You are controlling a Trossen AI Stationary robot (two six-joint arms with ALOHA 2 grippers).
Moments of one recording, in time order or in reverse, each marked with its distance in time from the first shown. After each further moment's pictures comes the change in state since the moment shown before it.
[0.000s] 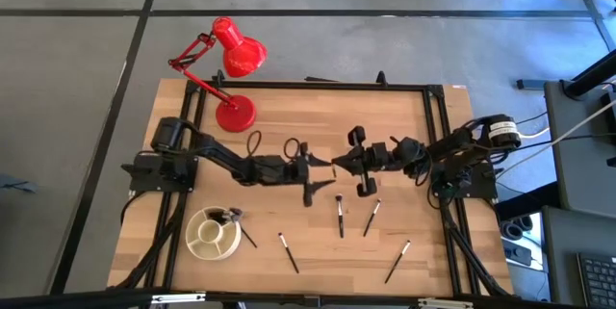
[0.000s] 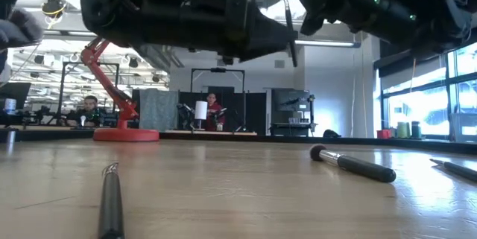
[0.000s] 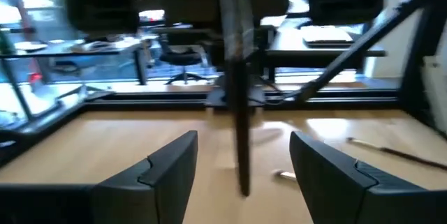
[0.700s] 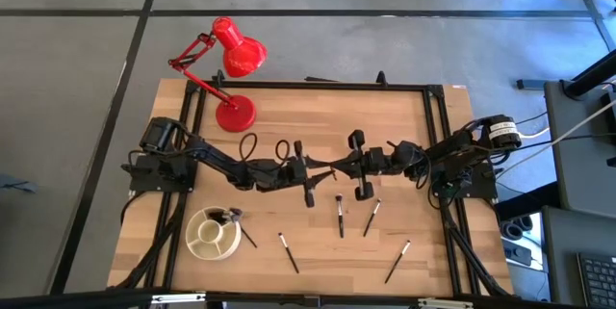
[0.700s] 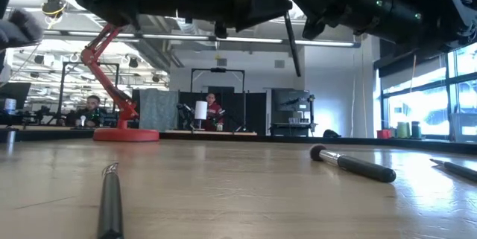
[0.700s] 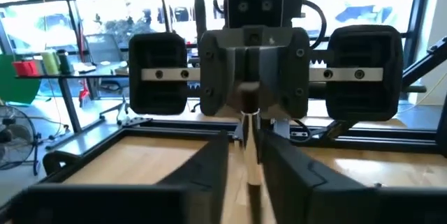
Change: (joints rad) left arm -0.063 -0.086 0.021 -0.013 -0.206 0.039; right arm 0.037 0.001 -0.001 -0.054 0.055 -0.041
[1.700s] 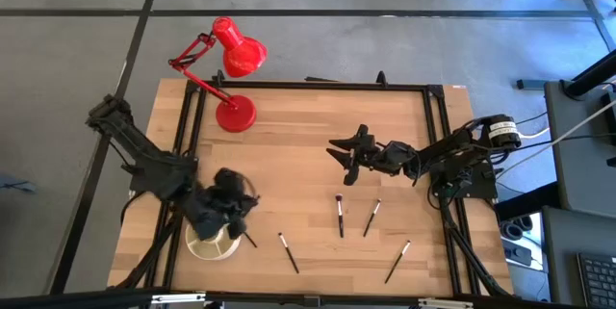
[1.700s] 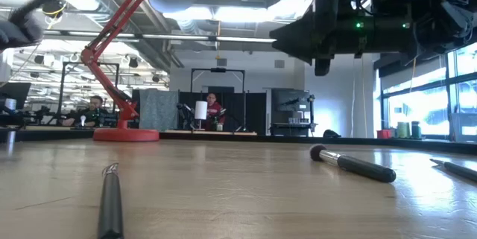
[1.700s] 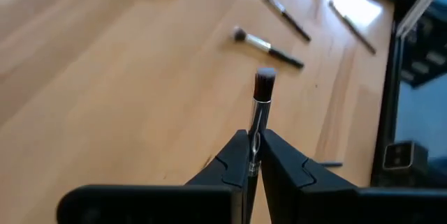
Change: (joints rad) left arm -0.557 -0.577 0.236 -1.870 -0.238 -1.188; right arm -0.038 0.000 0.001 -0.235 0.363 0.219
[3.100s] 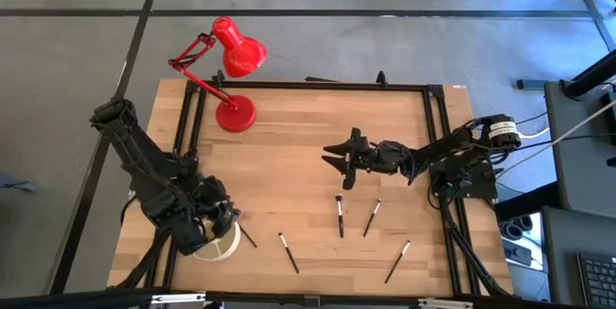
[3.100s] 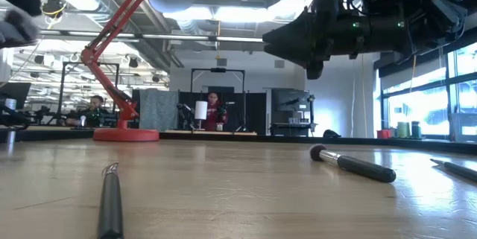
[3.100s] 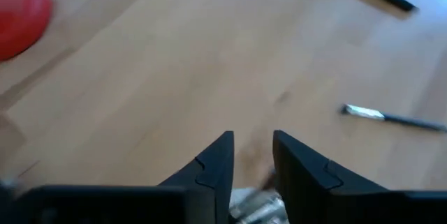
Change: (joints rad) left arm -0.146 0.057 -0.030 -0.397 0.020 -0.498; right arm 0.000 0.000 0.049 -0.135 -0.113 0.054
